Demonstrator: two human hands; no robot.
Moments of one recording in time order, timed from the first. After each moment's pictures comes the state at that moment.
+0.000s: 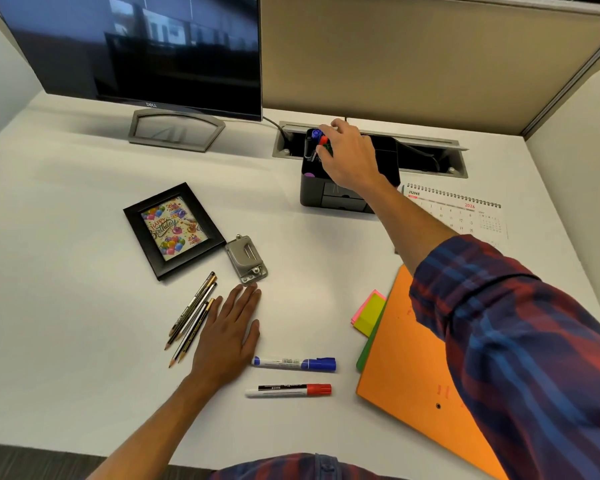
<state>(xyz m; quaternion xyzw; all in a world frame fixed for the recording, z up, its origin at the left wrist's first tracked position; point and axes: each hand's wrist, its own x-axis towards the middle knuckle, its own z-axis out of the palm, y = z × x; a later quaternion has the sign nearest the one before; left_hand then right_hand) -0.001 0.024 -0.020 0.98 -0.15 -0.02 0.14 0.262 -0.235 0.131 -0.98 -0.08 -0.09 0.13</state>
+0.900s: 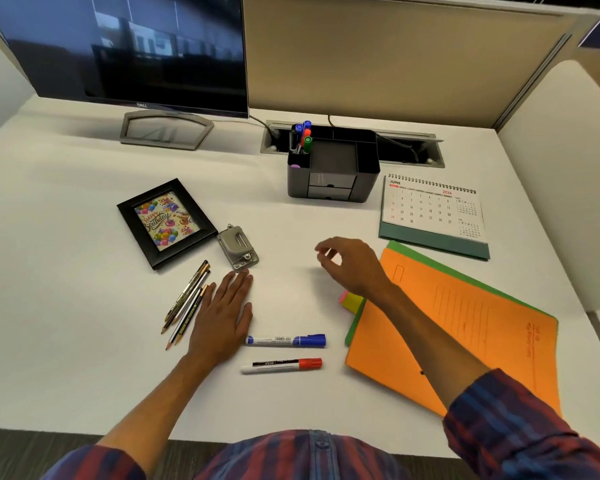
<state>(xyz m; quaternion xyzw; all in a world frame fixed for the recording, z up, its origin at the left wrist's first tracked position) -0.002 0.024 -0.021 0.98 -0.15 -0.01 0.14 0.061 -0.263 0.055 -0.95 -0.11 0.00 0.30</state>
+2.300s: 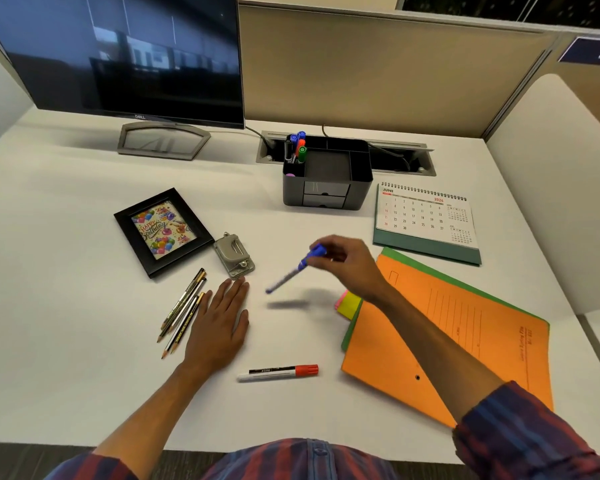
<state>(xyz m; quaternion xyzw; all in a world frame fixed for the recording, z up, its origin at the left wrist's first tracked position) -0.003 0.024 -0.022 0.98 -0.15 0.01 0.15 0.047 -0.255 0.092 -0.80 -0.04 0.05 0.60</state>
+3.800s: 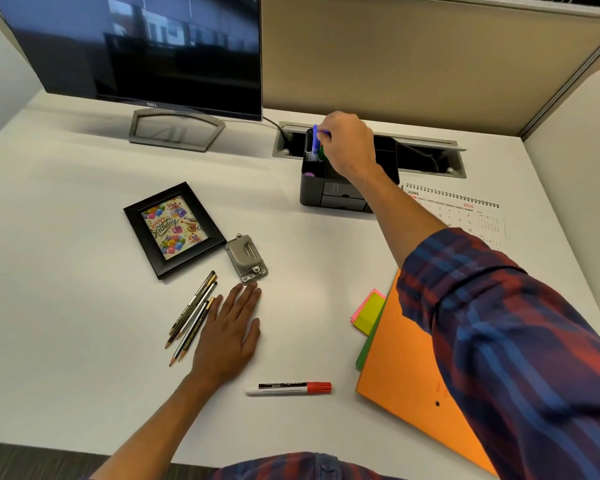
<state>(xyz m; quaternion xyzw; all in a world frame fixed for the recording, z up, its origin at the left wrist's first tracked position) -0.002 0.024 -0.021 0.98 -0.15 -0.01 0.15 0.266 -0.225 0.150 -0.97 -0.08 -0.18 0.13</state>
